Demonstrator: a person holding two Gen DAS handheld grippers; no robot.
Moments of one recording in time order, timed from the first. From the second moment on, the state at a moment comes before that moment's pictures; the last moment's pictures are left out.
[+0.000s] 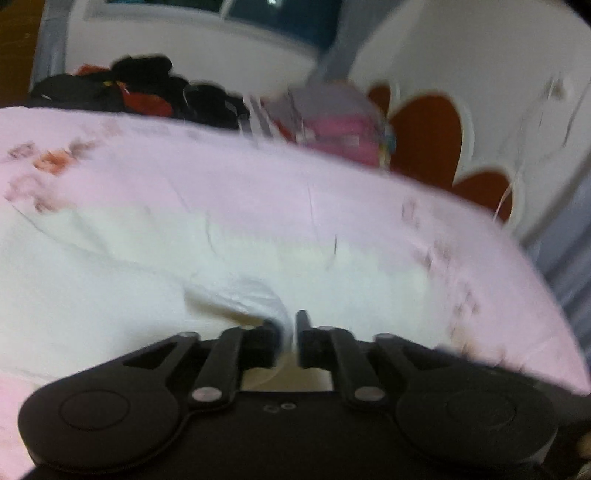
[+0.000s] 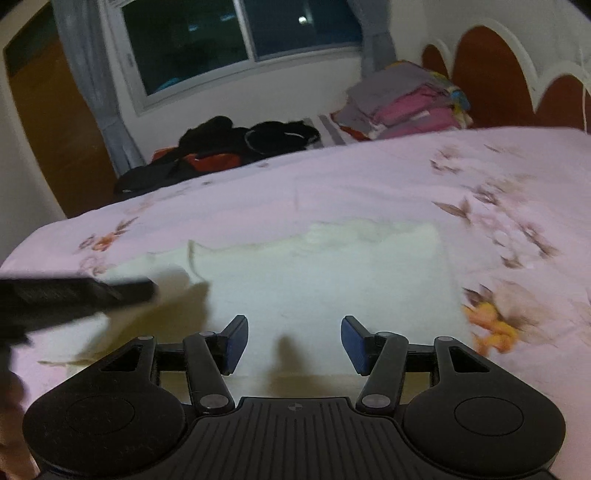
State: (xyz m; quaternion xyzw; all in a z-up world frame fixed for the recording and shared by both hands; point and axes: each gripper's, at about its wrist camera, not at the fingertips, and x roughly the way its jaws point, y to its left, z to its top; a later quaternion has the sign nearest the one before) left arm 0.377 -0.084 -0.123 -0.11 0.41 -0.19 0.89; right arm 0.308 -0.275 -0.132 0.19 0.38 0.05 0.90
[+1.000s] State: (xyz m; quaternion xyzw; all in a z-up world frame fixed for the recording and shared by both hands) left arm 0.314 0.036 -0.134 -0.02 0.41 0.02 0.91; right arm 0.334 -0.180 -0.143 0.13 0.41 0.15 0.89
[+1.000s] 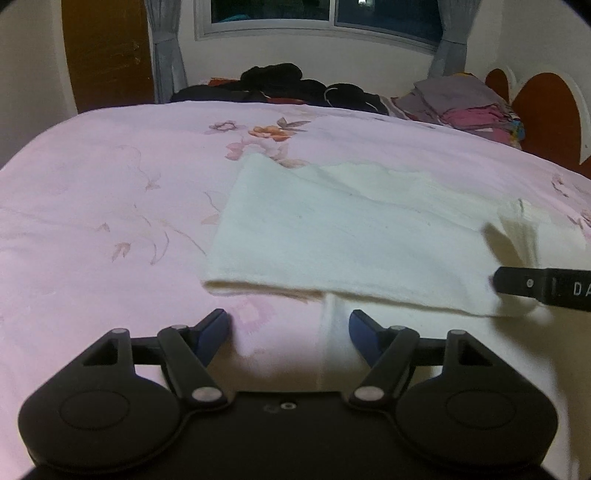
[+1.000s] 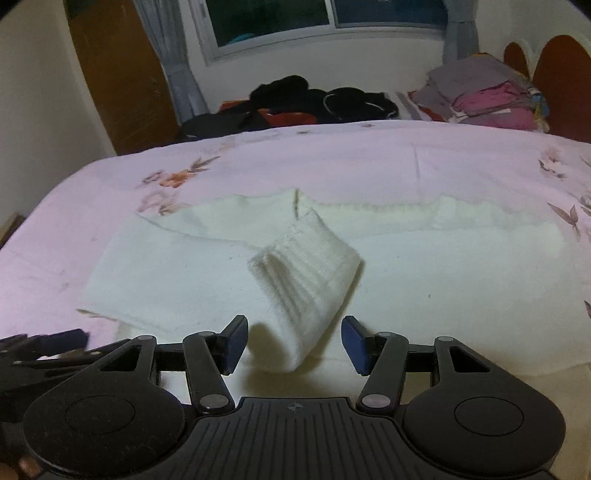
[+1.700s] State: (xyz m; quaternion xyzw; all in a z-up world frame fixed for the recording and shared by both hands) left arm 0.324 0.013 -0.132 0.01 0.36 0.00 0.93; right arm 0.333 -0.309 -0.145 0.13 0.39 0.05 0.91
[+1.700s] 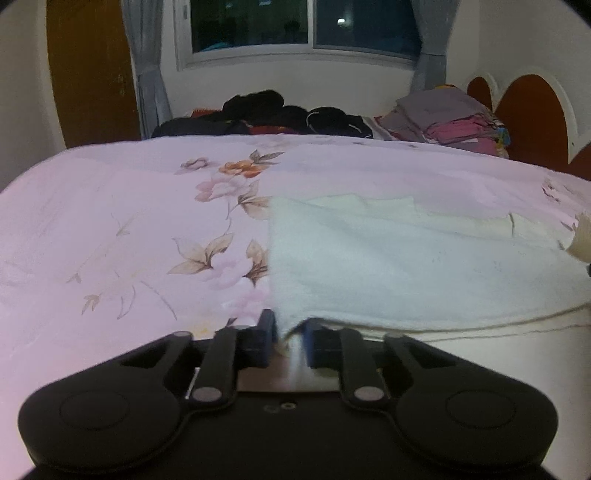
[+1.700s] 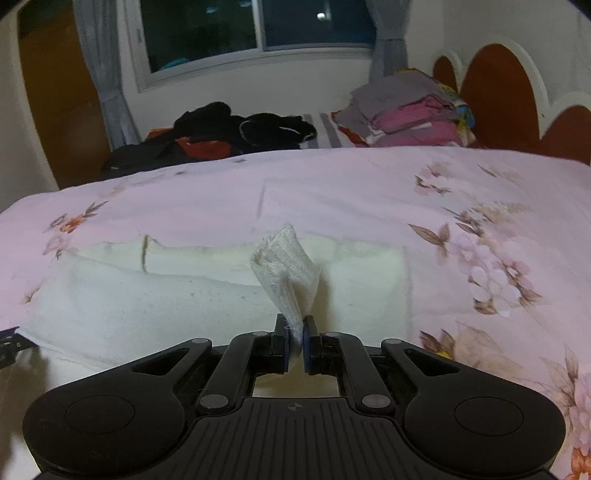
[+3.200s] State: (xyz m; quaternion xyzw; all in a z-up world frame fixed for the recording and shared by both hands) left arm 0.408 -0.006 -0.136 -0.02 0.40 -0.01 0.92; right arm 0.364 -0.318 -0.176 0.09 0.41 0.00 0.91
